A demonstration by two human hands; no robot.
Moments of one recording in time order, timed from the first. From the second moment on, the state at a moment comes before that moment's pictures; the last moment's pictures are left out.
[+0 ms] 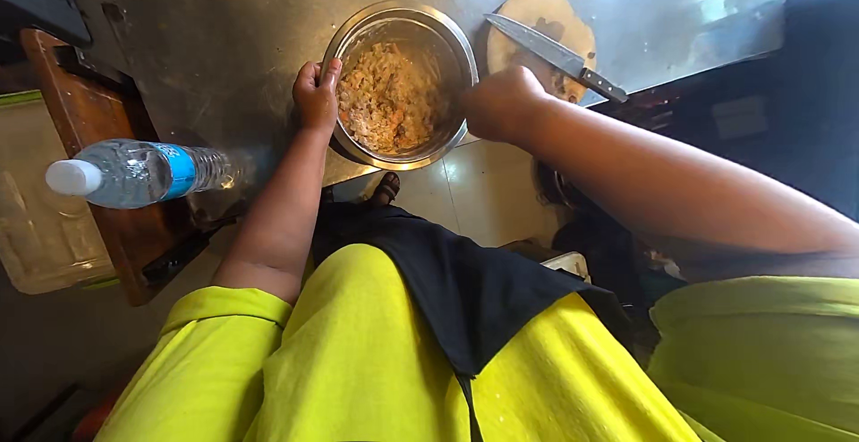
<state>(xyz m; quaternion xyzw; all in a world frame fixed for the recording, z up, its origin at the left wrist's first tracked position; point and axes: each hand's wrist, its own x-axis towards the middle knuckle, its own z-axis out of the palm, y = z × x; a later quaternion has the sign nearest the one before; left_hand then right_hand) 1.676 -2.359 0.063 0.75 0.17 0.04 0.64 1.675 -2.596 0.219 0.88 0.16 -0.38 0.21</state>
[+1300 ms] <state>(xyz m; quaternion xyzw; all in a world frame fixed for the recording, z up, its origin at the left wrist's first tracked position) 1.677 -2.355 0.070 0.82 0.17 -0.04 0.55 1.671 -2.578 0.183 0.94 -0.11 -0.26 -0.20</state>
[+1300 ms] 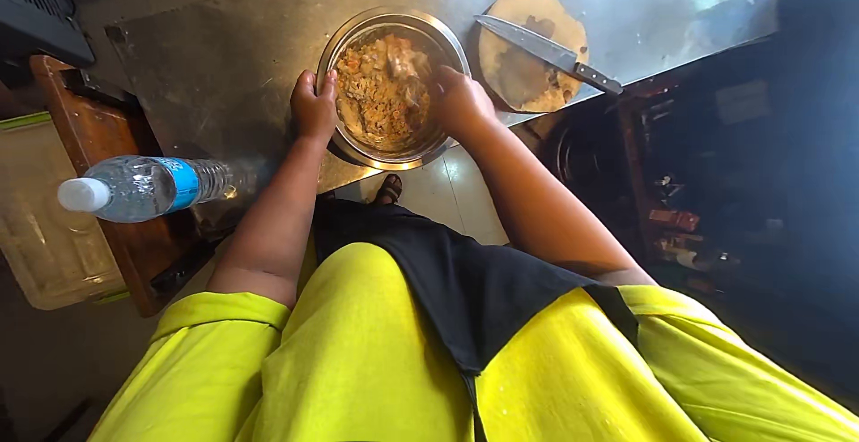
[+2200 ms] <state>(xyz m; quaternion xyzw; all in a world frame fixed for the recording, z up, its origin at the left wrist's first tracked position) 1.674 -2.356 0.072 0.82 0.17 -0.04 0.54 1.693 -2.602 0.233 0.91 0.31 -0.15 0.24</state>
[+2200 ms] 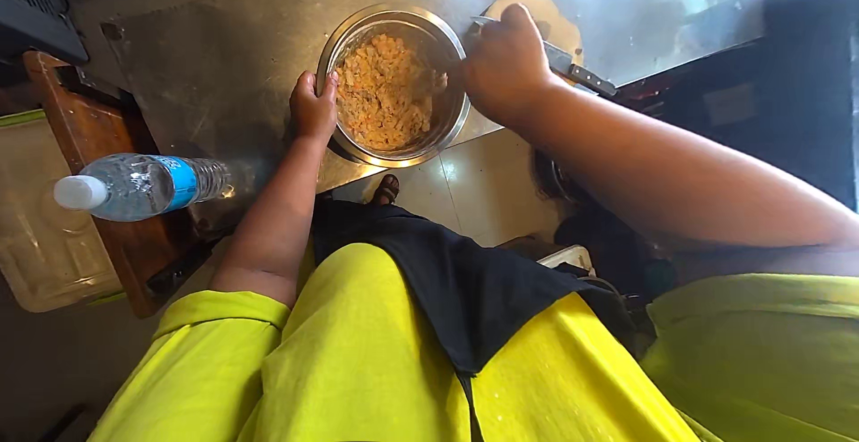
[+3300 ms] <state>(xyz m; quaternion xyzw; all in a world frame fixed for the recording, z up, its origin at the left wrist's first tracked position) 1.665 -2.364 0.062 0.81 0.18 0.03 0.56 1.657 -2.526 0.151 0.91 -0.15 -0.29 -0.25</state>
